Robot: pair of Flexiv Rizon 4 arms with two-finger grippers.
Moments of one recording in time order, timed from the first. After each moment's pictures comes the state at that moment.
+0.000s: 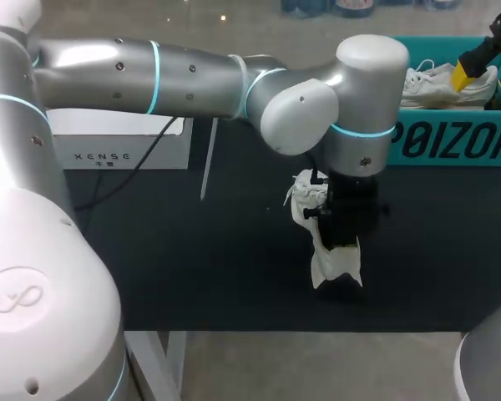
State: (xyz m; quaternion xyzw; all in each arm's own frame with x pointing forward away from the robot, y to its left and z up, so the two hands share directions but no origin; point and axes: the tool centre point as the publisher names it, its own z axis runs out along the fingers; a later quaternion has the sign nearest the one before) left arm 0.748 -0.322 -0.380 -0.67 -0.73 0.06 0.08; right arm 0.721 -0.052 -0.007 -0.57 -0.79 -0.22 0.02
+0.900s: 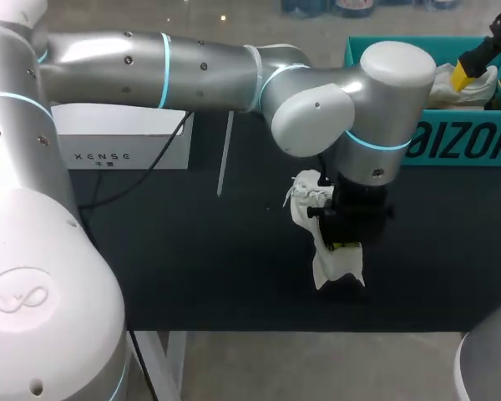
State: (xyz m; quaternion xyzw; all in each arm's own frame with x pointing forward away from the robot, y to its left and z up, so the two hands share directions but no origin) left arm 0.752 -0.319 -0.367 -0.68 -0.73 -0.01 0.06; right arm 0.722 -0.052 -0.007 -0.57 -0.79 -0.22 0.02
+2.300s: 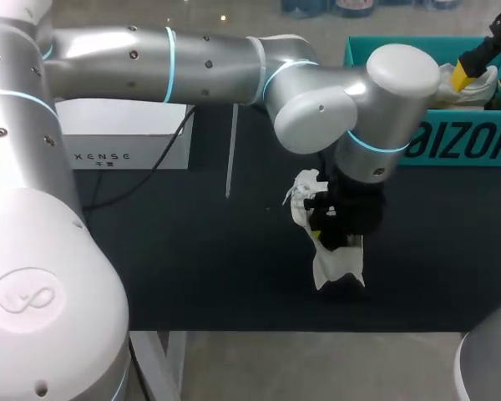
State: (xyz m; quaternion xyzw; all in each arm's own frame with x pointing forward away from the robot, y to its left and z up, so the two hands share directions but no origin) left arm 0.791 -0.310 -0.377 -0.63 -0.77 -0.06 0.03; right arm 0.722 -0.052 -0.007 -0.57 -0.79 -0.22 0.02
